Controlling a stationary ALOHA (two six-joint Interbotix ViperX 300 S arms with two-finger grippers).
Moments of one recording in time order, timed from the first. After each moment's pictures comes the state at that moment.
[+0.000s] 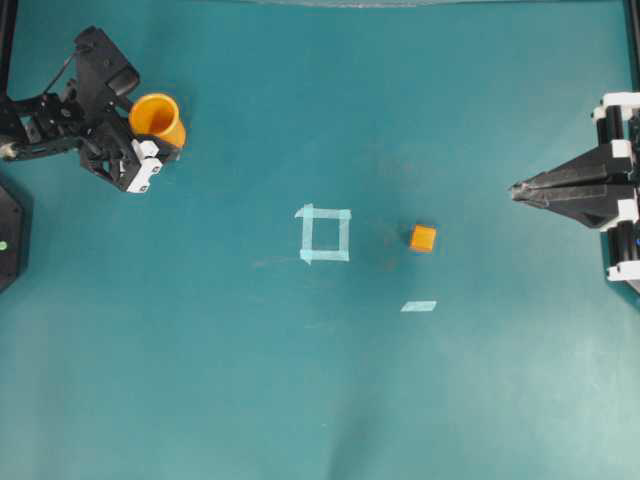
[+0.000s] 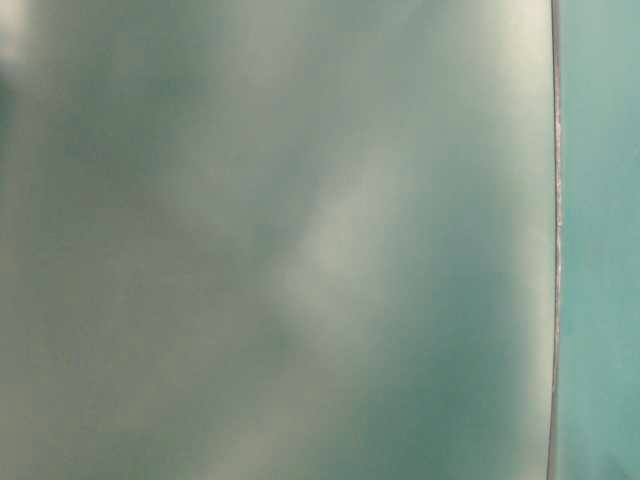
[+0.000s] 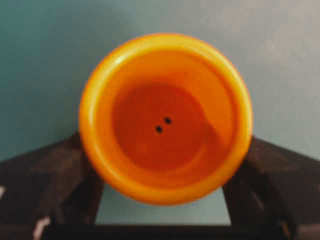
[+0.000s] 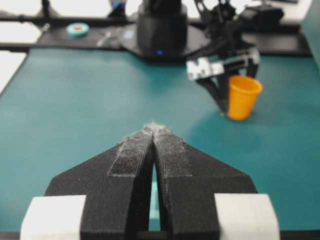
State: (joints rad) left arm 0.50 -0.13 1.16 0.00 -0.20 -0.21; right arm 0.00 -0.92 1.16 0.00 -0.20 0.00
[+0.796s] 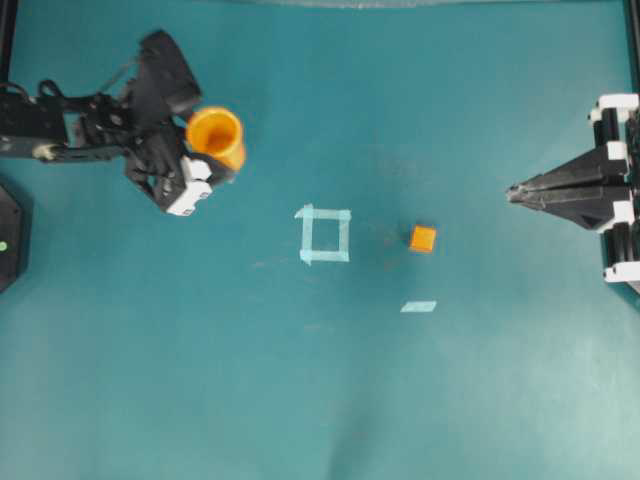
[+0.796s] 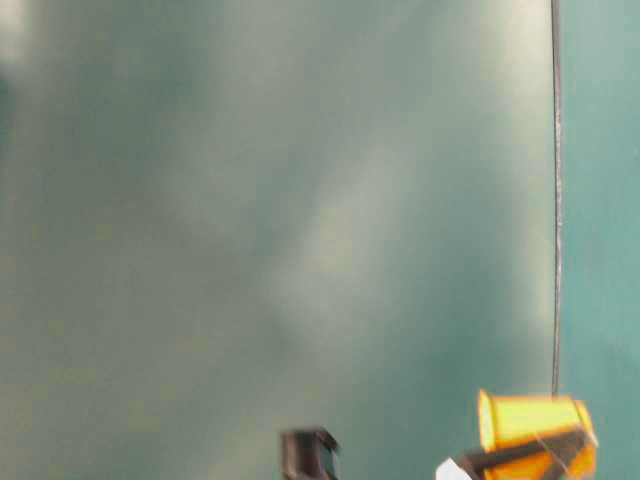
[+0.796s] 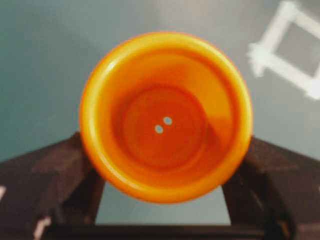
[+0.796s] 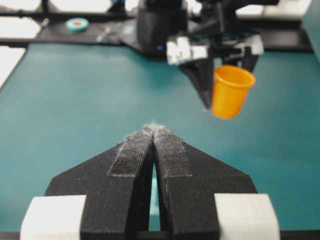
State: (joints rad) left arm 0.27 -0.17 0.89 0.00 0.08 -0.21; right arm 0.00 -0.91 1.16 0.00 -0.19 -0.01
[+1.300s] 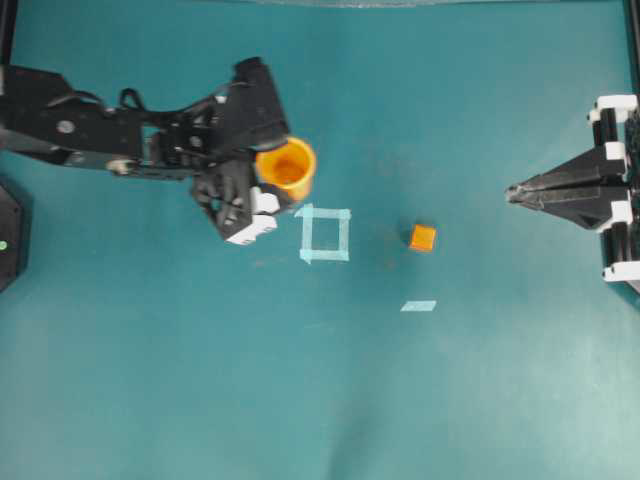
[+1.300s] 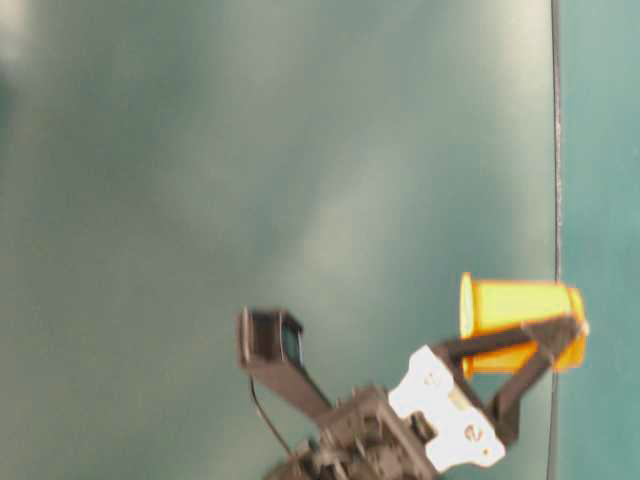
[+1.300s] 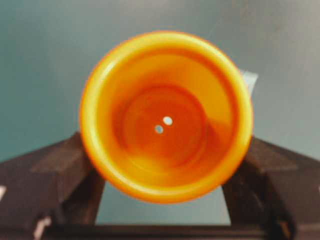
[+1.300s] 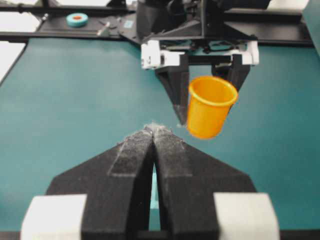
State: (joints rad) left arm 0.13 0.00 0.60 0.02 0.24 -0.18; right arm 0.00 -0.91 1.16 0.00 -0.18 -0.01
